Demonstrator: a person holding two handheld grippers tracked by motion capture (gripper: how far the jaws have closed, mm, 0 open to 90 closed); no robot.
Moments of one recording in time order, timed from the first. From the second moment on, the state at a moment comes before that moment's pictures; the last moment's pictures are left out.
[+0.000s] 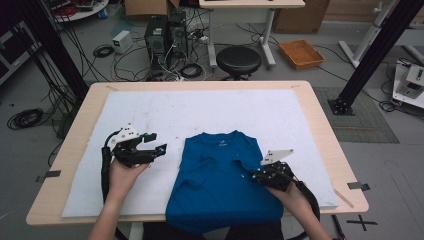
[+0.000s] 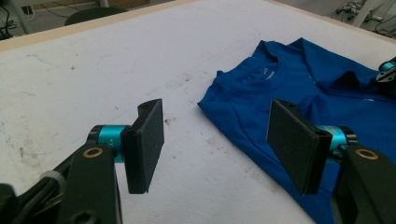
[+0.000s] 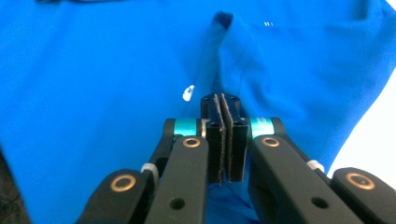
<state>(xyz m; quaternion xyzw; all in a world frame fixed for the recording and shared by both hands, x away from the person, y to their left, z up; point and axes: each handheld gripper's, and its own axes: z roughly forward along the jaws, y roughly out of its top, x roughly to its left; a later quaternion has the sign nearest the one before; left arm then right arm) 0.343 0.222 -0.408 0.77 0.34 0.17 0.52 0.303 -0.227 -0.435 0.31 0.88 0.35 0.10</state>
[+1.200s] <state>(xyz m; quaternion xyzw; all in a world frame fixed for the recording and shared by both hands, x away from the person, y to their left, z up) 0.360 0.209 -0.409 0.76 0.34 0.15 0.53 0.375 -0.264 -0.400 0.41 0.77 0.47 0.16</state>
